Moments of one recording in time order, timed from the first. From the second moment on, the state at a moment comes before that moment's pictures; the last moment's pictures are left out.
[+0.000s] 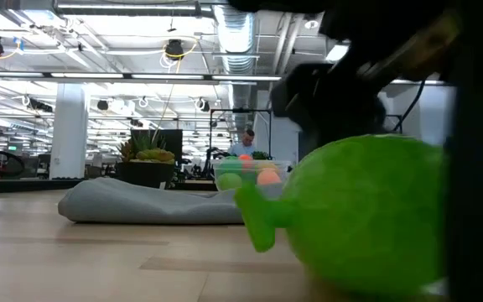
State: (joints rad) left arm -1.27 1.52 1.25 -1.55 -0.99 -2.05; right arm 0.61 2.24 1.66 -0.62 0.03 0.42
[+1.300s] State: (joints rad) left arm -1.27 1.52 1.25 -1.57 -0.97 -2.05; right arm 0.61 2.26 1.67 -0.67 0.03 0.52
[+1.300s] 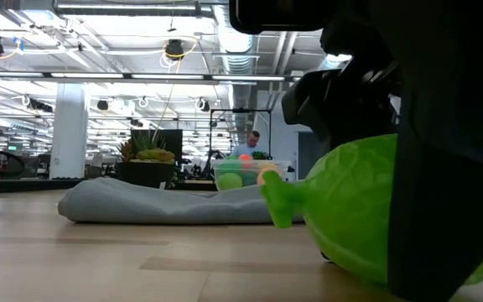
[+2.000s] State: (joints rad) left arm -1.27 1.52 1.25 -1.57 -0.98 -2.04; right arm 0.60 2.23 1.66 -0.80 0.06 0.58
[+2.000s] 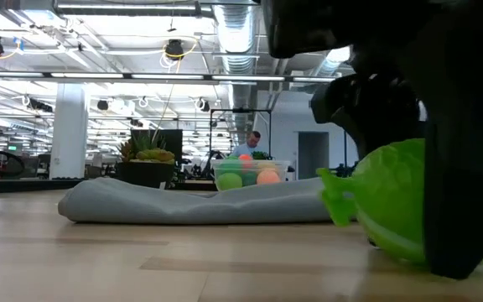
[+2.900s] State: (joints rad) left arm -1.27 1.52 1.25 -1.57 -0.98 -2.03; right arm 0.53 2.10 1.66 -0.99 0.17 0.56
